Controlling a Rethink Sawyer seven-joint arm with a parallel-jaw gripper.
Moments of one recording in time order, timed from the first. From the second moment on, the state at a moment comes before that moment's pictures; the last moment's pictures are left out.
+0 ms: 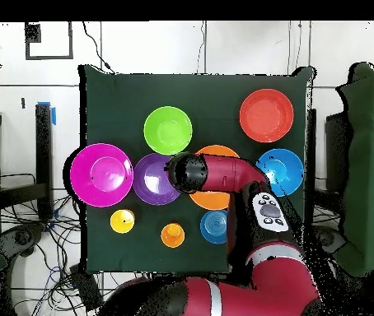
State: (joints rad) arm -0.33 -0.51 0.10 1.63 -0.20 0.47 1.62
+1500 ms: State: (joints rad) arm -0.31 -0.46 0.10 1.50 -0.20 0.52 1.62
